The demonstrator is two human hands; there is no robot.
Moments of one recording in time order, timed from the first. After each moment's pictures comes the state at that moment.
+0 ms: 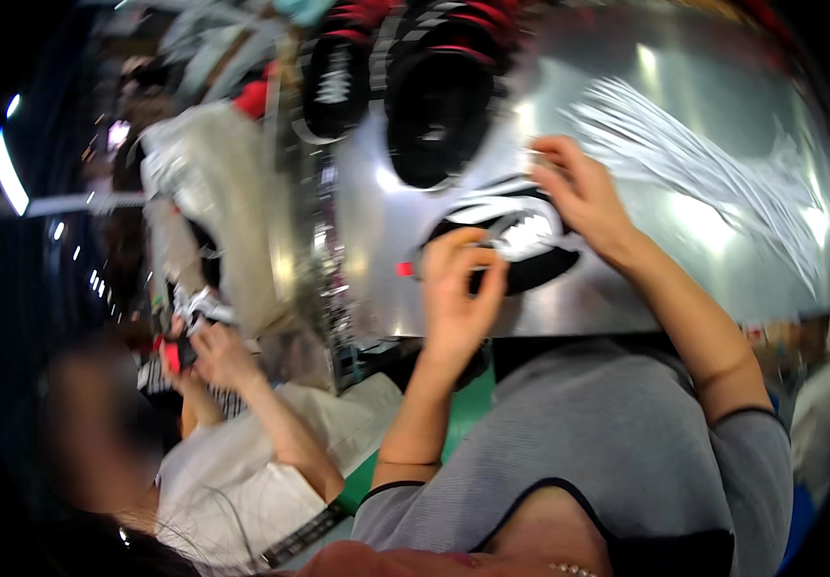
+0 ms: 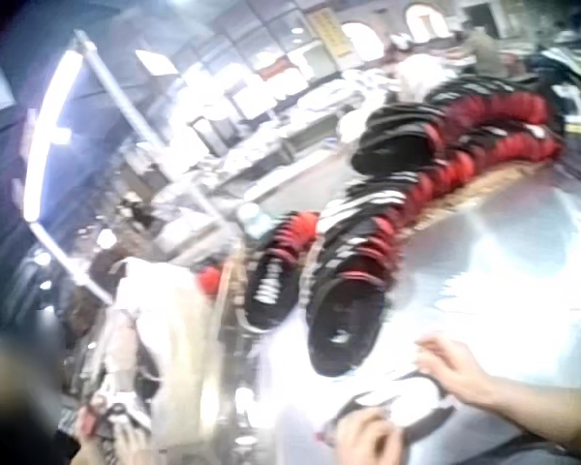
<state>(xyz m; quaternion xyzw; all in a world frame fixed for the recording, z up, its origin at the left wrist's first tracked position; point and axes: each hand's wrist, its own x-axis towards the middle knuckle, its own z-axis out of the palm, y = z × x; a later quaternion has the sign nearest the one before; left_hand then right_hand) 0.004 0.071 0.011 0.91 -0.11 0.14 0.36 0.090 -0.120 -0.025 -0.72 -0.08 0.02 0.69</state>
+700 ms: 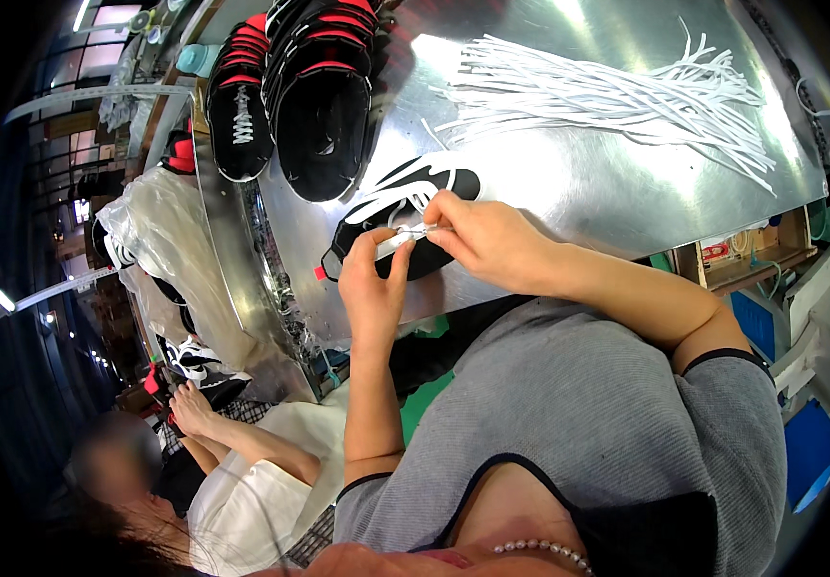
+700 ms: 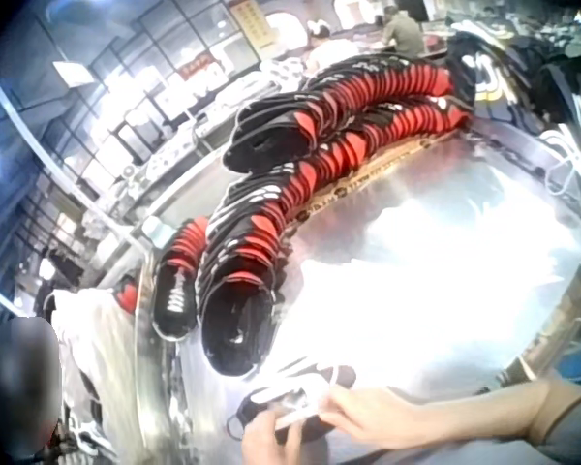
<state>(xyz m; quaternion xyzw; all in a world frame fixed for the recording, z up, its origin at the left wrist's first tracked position) 0.003 0.056 0.019 0.96 -0.11 0.07 0.24 0.014 -0.149 -0.003 -0.77 -0.17 0.09 0.60</state>
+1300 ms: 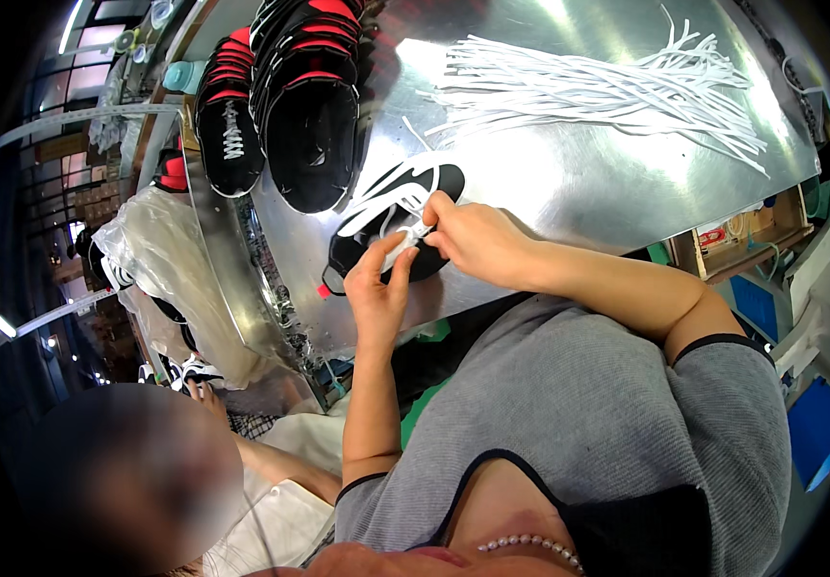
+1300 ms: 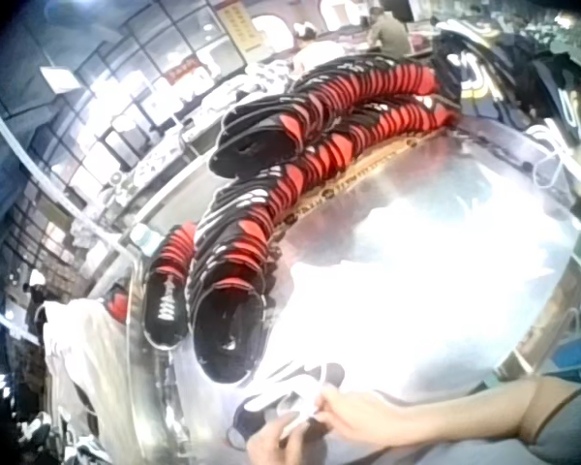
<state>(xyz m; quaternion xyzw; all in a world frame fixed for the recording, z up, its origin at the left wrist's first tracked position) 0.005 0.057 0.008 0.92 -0.14 0.03 0.36 0.018 -0.129 -0.024 -0.80 -0.11 0.16 0.57</state>
